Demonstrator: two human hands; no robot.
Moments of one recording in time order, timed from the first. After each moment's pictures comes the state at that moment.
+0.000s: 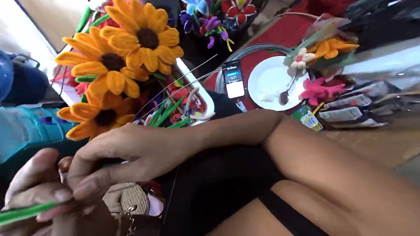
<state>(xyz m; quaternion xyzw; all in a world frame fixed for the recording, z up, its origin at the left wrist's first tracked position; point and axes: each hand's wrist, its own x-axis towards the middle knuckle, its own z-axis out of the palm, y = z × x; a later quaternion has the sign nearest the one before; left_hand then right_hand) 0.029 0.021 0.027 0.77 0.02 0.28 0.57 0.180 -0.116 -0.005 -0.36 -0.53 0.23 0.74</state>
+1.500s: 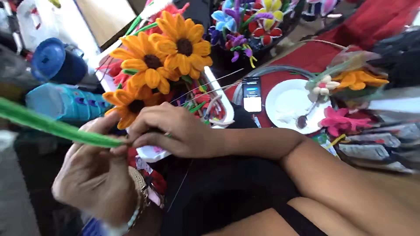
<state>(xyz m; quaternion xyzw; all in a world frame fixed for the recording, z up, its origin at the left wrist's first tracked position) 0.049 -0.010 0.032 0.84 0.07 0.35 0.41 0.190 -0.130 -0.008 -0.45 -0.54 0.07 0.71</state>
